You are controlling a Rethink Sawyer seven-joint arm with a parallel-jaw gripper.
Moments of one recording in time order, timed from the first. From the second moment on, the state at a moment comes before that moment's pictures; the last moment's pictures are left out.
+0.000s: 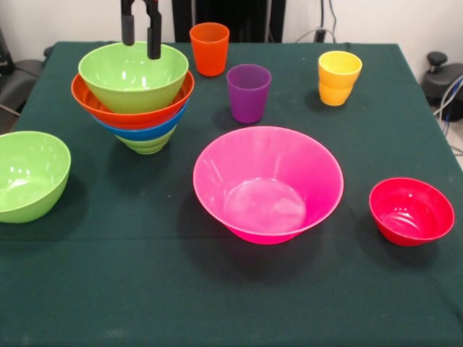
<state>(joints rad) -0.49 -0.85 0.10 1.70 -0.16 0.49 2.33</state>
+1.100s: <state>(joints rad) -0.38 -0.85 0.07 1.70 -0.15 0.49 2.33</state>
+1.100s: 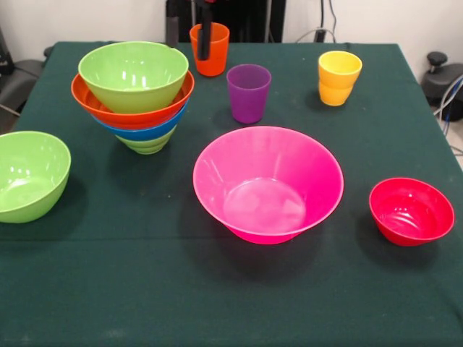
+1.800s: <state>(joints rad) -0.24 -0.84 0.00 1.60 -0.07 0.61 2.33</state>
